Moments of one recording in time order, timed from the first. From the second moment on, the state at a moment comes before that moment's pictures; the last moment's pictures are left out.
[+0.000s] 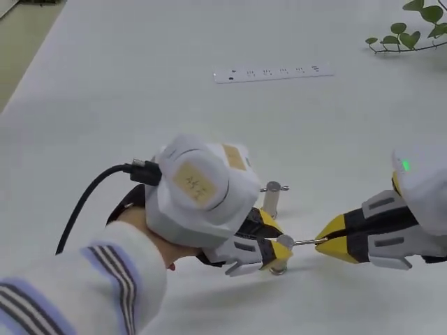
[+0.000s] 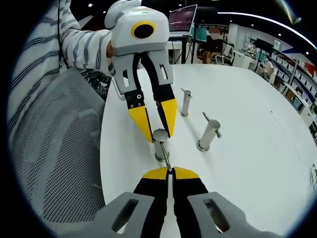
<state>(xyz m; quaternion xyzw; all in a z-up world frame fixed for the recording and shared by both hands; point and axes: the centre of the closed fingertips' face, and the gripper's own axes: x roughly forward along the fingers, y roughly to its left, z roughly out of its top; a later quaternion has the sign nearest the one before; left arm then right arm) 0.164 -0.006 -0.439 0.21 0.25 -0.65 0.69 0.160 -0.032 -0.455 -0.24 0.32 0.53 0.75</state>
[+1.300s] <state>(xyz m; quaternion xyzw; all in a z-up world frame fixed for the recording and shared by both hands) 0.163 -0.008 -0.439 0.23 0.24 -0.65 0.69 0.157 -0.019 -0.443 -0.28 0.29 0.54 0.74</state>
